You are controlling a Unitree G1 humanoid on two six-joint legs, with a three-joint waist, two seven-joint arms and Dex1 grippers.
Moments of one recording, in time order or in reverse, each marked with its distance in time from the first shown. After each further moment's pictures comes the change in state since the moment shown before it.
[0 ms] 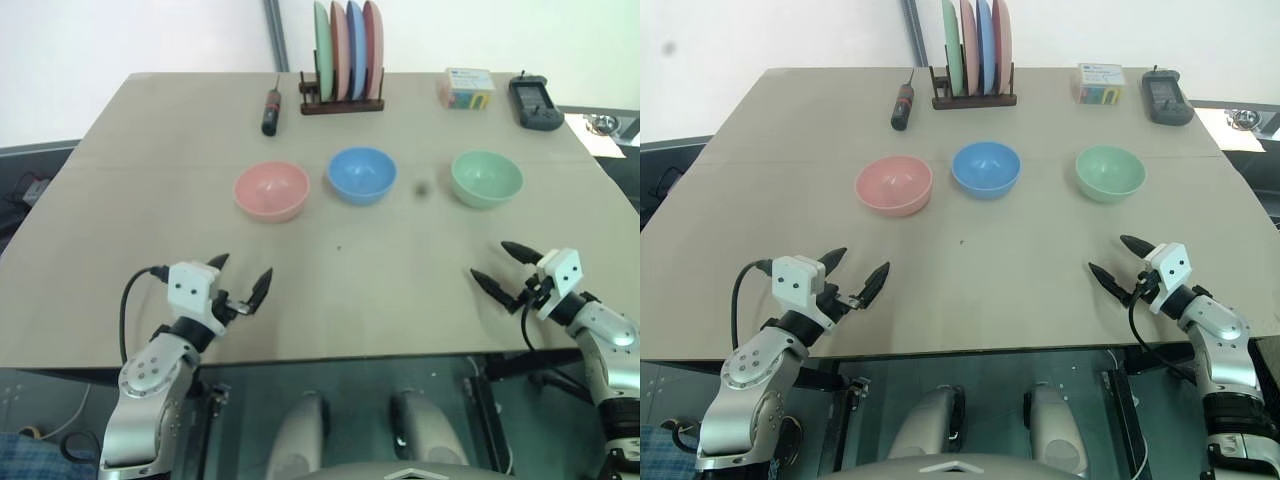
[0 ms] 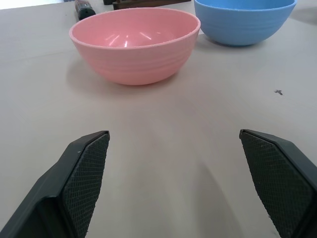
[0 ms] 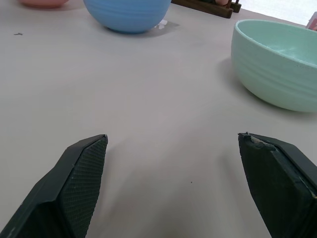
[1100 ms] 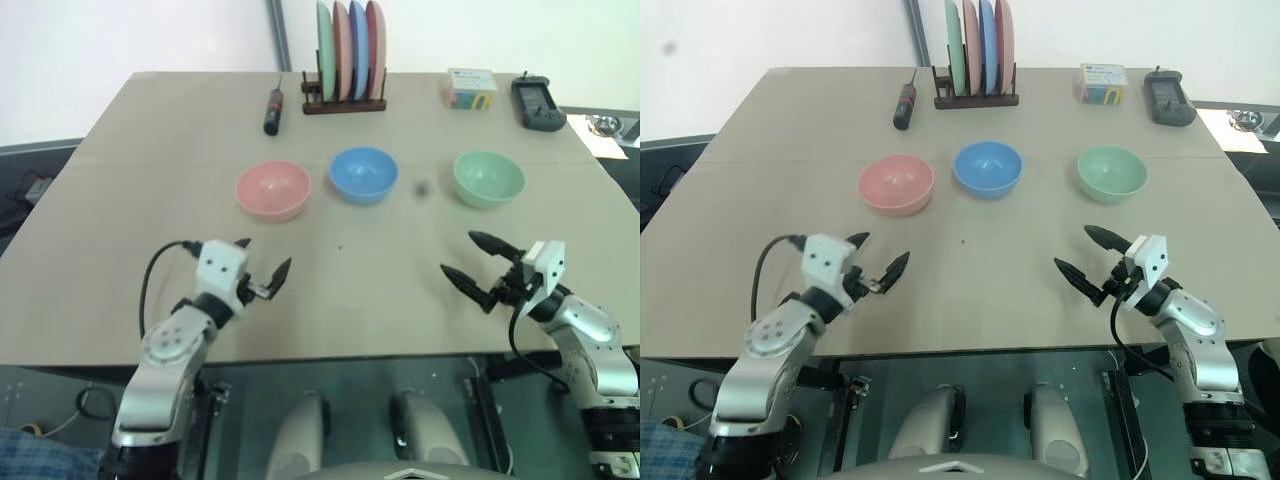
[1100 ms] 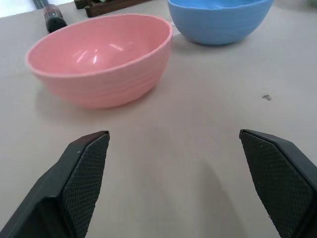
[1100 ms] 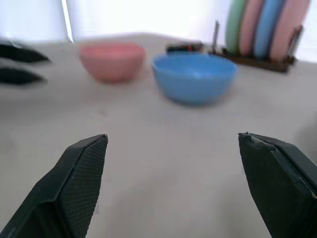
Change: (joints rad) left arm -0.191 0.085 -0.135 0.017 0.127 0.145 0.049; right arm 0.046 0.082 0.072 -0.394 0.182 0.206 0.042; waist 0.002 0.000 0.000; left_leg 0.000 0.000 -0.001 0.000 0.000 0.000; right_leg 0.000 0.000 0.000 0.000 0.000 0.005
